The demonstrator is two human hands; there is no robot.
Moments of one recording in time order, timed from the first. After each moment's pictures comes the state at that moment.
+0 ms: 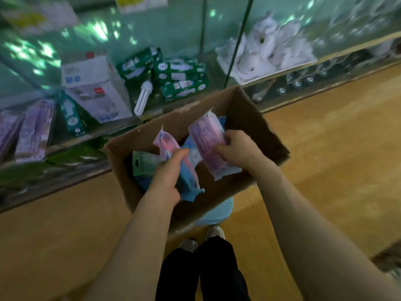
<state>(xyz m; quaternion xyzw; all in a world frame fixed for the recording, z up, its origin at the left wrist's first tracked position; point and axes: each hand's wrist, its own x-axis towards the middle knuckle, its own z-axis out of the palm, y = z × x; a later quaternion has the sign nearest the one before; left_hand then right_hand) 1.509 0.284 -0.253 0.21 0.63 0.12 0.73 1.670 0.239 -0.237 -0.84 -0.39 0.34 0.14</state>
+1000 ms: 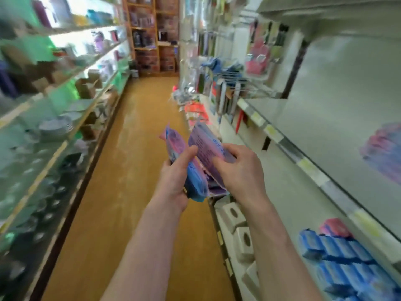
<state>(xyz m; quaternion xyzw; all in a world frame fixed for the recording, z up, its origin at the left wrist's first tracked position) 1.771 -0.187 0.046 0.53 0.08 -0.21 0.82 1.718 -0.297 0.058 -0.86 0.17 -0.27 0.40</state>
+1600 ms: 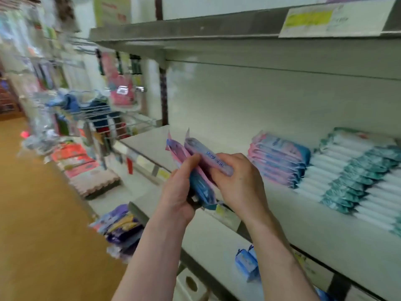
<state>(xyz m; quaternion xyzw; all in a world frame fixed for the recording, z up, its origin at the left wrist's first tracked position) 1.819 -0.449 0.089 0.47 -0.13 -0.51 0.71 1.718 -0.502 0.088 -0.80 0.40 -0.41 0.21</state>
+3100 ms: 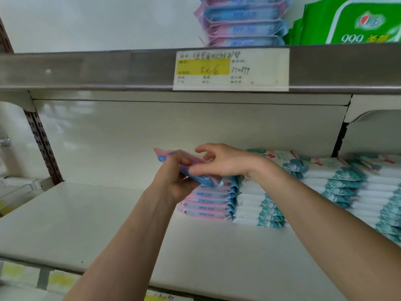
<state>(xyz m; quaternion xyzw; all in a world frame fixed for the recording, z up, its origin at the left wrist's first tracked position) 1.772 -0.647 0.154 0.34 -0.25 -0.71 0.56 1.633 -0.669 0.183 -0.80 0.51 -0.18 0.25</state>
